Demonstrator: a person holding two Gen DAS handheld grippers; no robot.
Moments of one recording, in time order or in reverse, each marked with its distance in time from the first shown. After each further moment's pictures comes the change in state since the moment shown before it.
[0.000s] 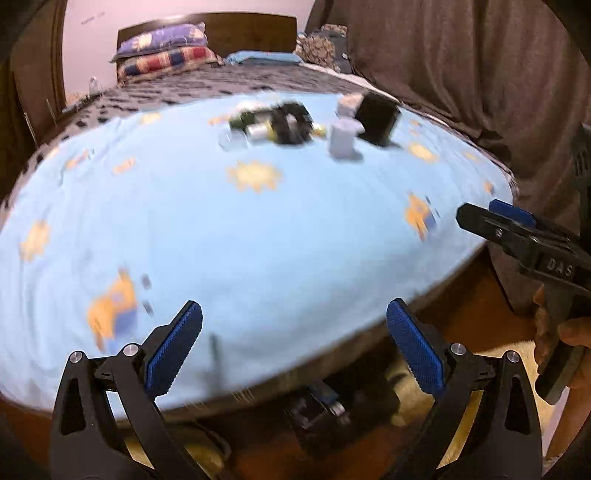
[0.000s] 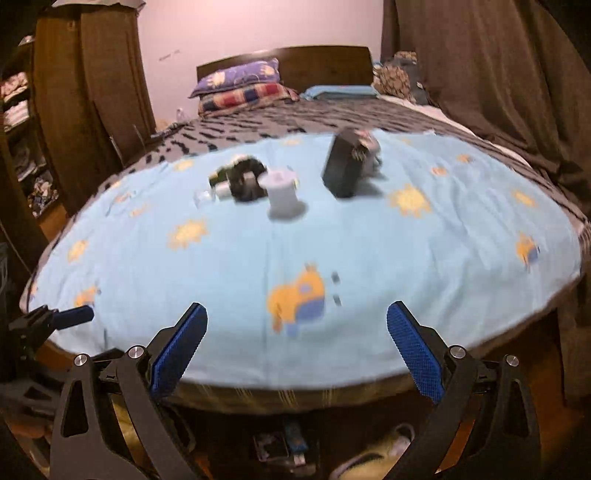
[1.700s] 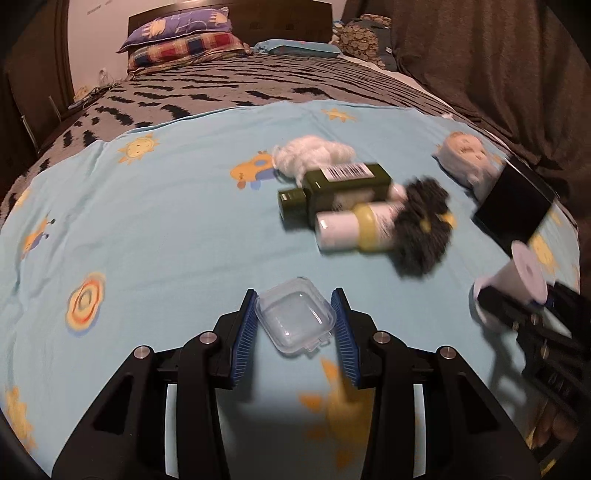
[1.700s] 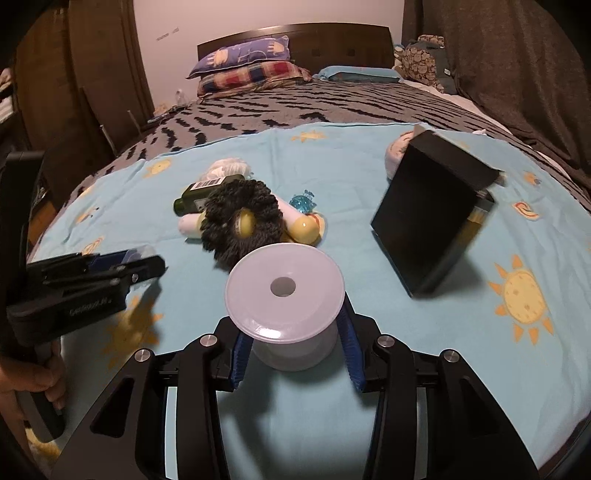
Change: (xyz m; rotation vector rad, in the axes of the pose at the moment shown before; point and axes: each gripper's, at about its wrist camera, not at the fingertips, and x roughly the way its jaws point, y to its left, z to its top) left arm 0.139 0.069 0.141 -0.045 0.061 0.089; right arm 0.142 0.016 0.076 -0.018 0.085 0.020
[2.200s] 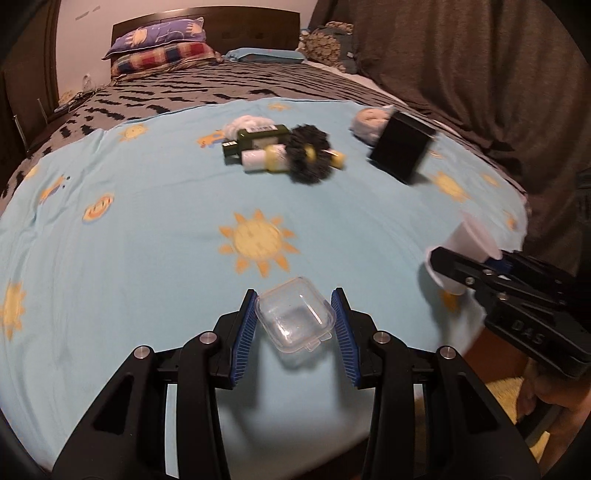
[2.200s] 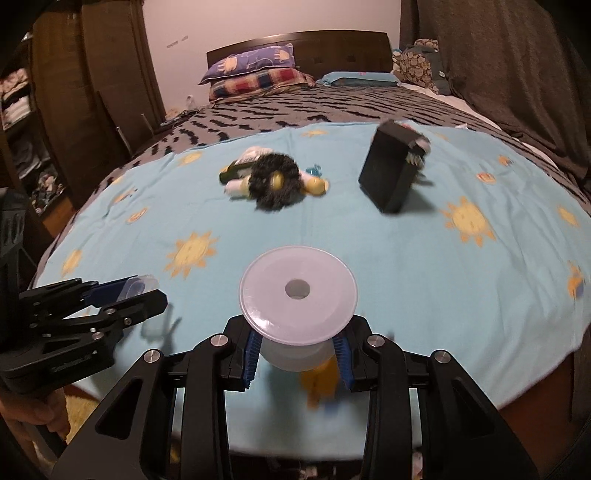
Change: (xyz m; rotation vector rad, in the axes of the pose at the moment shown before) left arm -0.097 -0.044 -0.095 0.029 -0.031 -0.118; right arm -0.085 0.009 -0.067 0.012 -0.015 0.031
